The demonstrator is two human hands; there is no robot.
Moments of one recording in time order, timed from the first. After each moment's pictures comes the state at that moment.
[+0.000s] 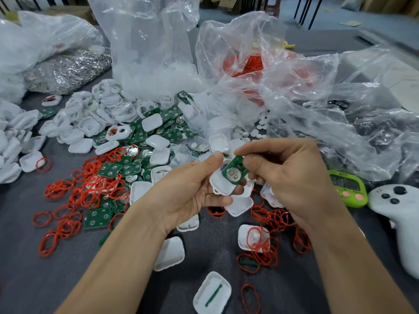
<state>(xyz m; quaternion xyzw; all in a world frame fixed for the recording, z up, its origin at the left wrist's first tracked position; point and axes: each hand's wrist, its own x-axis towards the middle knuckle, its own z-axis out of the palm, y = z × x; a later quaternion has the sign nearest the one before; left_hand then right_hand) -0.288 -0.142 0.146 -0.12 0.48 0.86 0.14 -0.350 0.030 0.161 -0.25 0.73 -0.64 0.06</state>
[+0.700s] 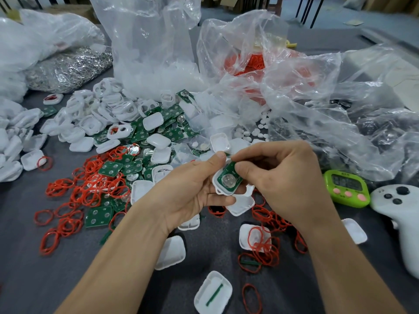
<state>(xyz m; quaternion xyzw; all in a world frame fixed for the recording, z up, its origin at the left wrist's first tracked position) -0.287 -0.142 0.147 -0.14 0.49 0.85 0.14 -0.339 0.024 0.164 -0.24 0.80 -0.56 0.01</state>
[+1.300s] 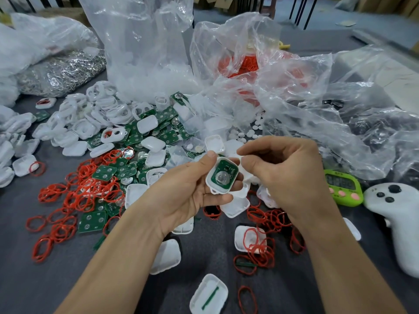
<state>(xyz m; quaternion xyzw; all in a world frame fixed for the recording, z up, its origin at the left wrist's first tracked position) -0.289 -0.141 0.144 -0.13 0.47 0.86 0.13 -0.348 0.030 0.161 -0.20 0.77 -0.61 0.00</state>
